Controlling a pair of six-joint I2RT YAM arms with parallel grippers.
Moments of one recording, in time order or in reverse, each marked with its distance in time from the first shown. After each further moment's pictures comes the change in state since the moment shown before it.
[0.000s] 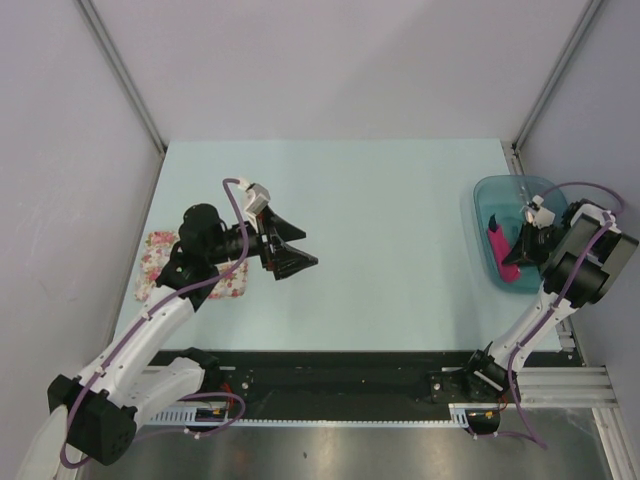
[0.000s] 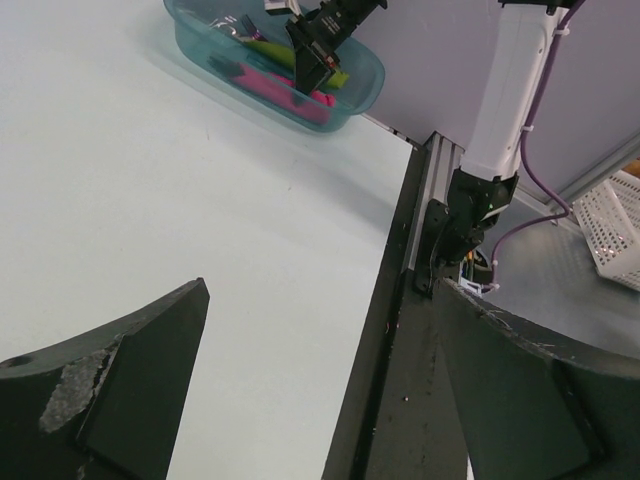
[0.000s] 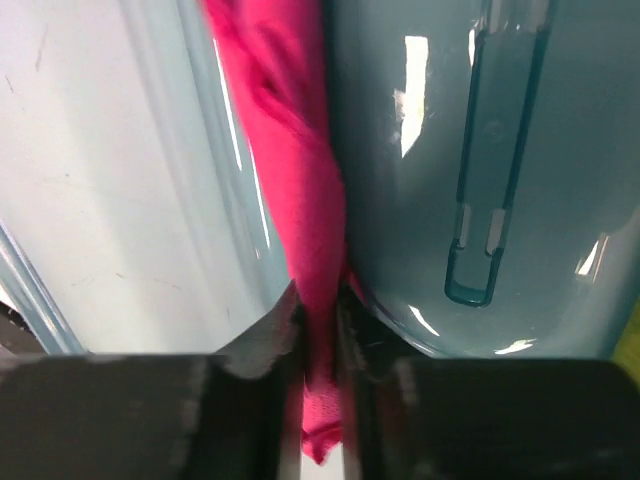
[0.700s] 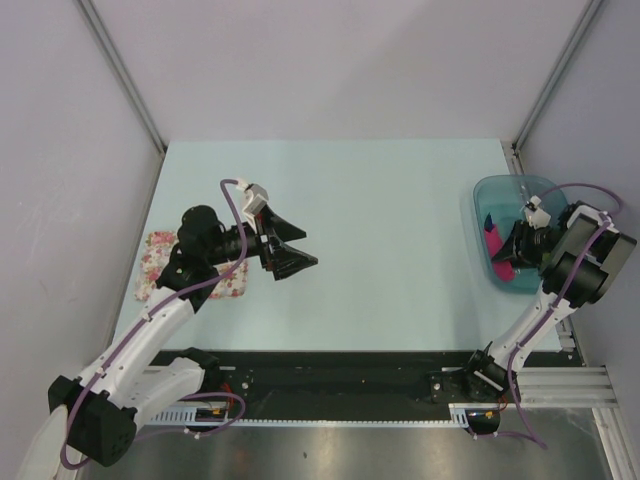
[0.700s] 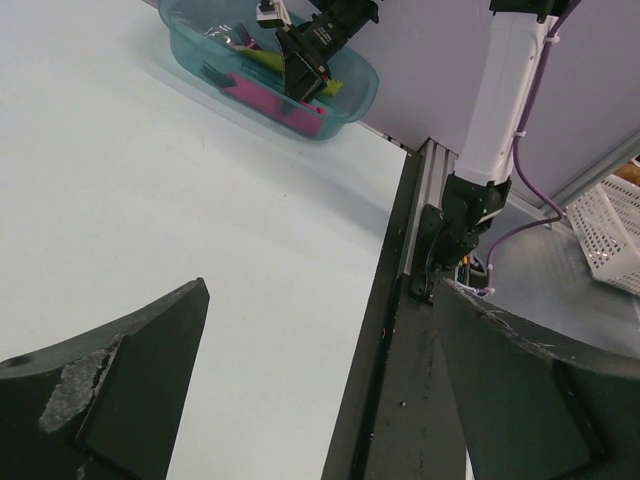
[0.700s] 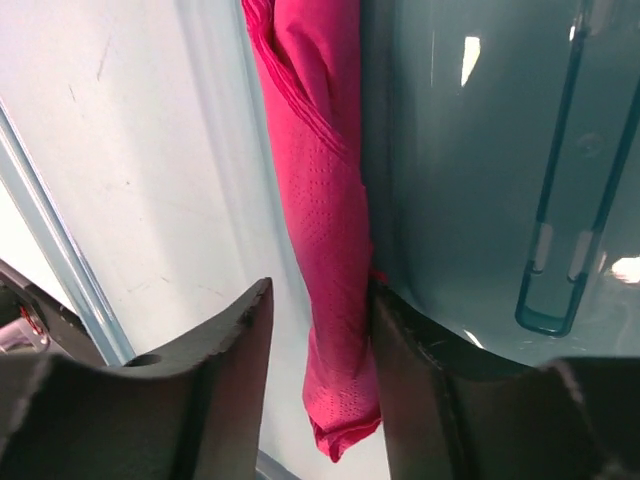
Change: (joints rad) left arm 0.003 -0.007 -0.018 0.043 0.011 -0.027; right arm 0.011 -0.005 -0.036 0.013 -0.075 0.045
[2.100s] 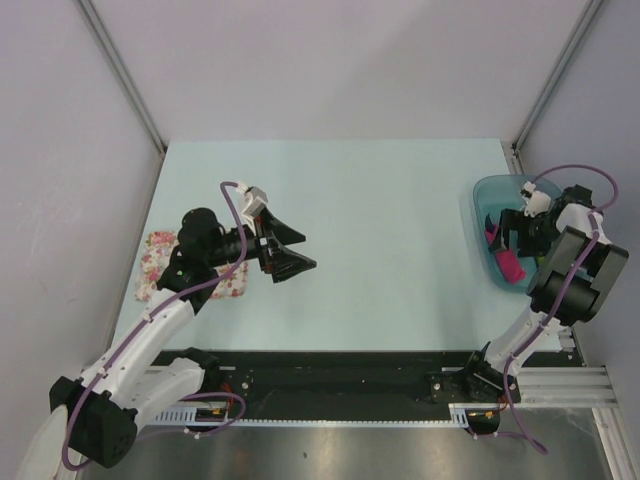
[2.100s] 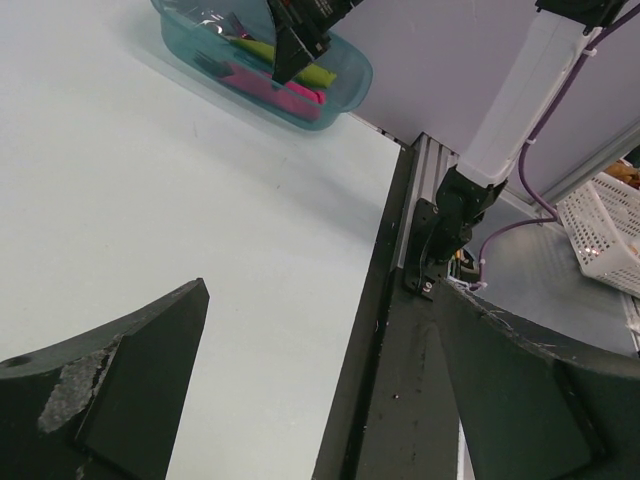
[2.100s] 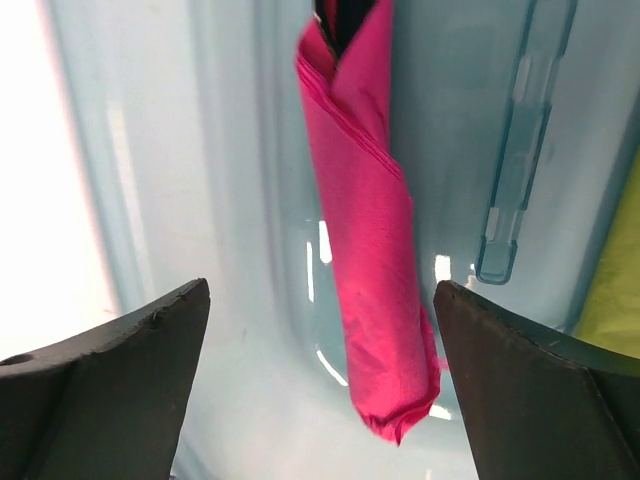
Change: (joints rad) left arm 0.014 -0.007 -0.031 0.016 0.026 -0.015; right arm 0.094 -0.233 -0.137 0.208 0.183 0.024
